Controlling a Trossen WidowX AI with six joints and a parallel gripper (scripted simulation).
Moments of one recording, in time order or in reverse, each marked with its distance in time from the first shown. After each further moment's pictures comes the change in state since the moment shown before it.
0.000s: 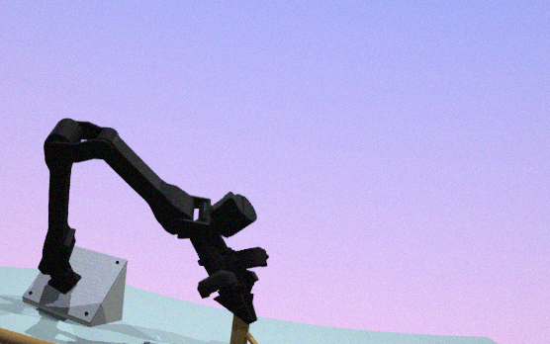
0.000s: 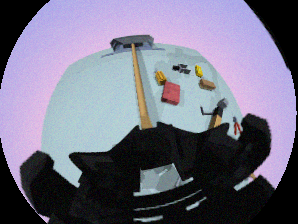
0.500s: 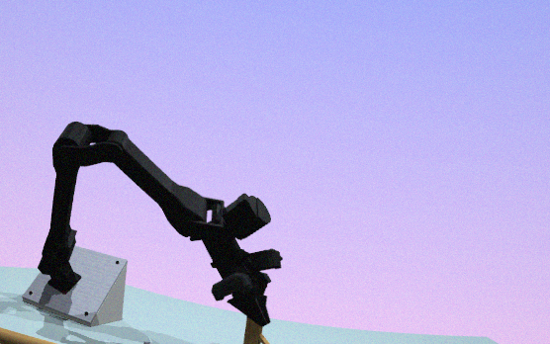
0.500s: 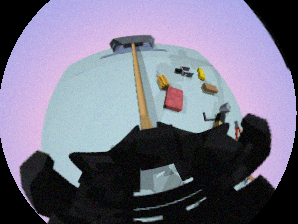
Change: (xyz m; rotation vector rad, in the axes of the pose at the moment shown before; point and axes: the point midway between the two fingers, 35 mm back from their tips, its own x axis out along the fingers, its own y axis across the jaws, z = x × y) arm 0.015 0.001 0.020 0.003 0.002 -0.001
